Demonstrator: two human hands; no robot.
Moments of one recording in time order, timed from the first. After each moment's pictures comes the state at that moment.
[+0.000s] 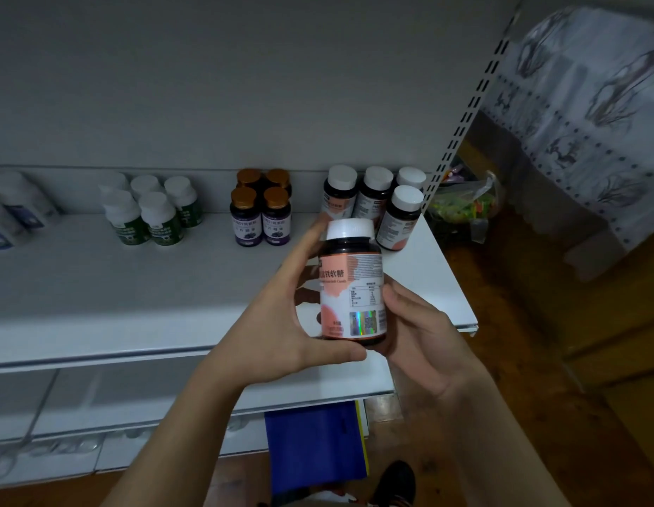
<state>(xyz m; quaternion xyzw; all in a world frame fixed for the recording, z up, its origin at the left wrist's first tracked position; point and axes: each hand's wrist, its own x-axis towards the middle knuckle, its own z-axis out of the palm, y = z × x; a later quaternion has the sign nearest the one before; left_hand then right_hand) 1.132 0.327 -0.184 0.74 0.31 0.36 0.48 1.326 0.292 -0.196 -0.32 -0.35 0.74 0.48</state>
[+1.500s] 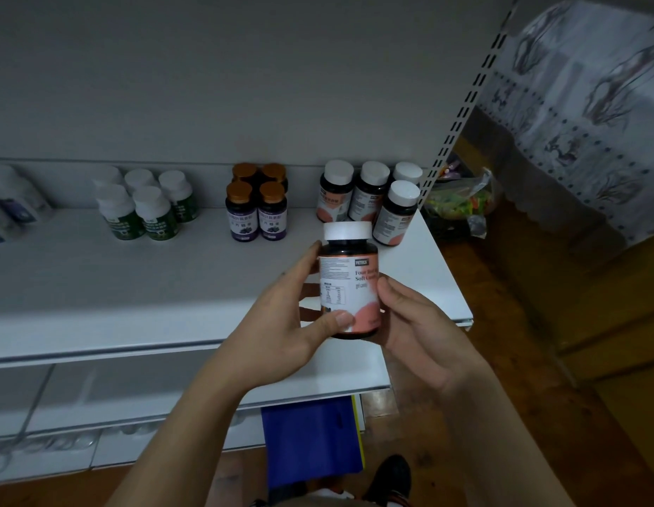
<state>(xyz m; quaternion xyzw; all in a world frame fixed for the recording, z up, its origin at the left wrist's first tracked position) 1.137 0.320 -0.192 0.71 0.39 0.32 0.49 1.327 0.290 -0.194 -0.43 -0.34 0.70 0.47</state>
